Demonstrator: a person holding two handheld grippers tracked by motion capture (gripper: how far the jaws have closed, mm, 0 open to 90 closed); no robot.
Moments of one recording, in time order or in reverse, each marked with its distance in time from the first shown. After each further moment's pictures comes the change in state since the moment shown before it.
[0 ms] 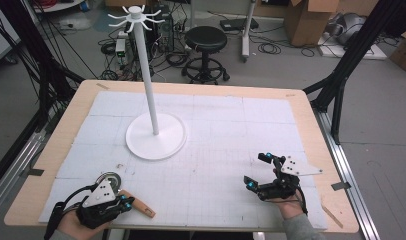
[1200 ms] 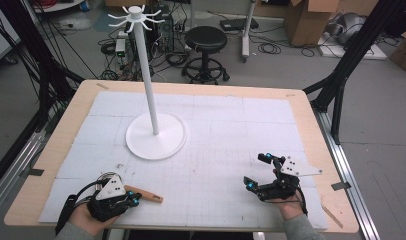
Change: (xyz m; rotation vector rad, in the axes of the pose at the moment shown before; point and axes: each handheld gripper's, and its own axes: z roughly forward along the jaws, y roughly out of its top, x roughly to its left) left arm 0.005 0.011 0.024 0.015 -0.002 0.008; right arm 0.001 0.000 0.000 0.005 0.001 -0.001
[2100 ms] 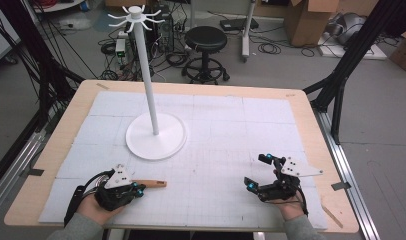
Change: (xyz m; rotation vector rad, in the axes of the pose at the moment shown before) left arm 0.013 0.012 0.019 0.006 0.037 -0.011; right arm 0.000 -0.001 -0.002 0.003 0.001 0.001
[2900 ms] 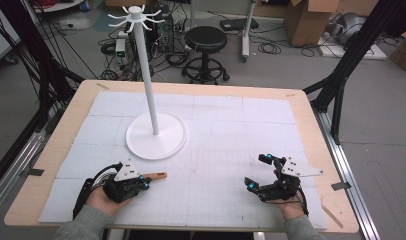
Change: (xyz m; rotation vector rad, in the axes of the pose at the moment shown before) left arm 0.004 0.015 0.017 -0.004 0.026 0.014; right arm 0.000 0.000 -0.001 0.001 0.003 0.003
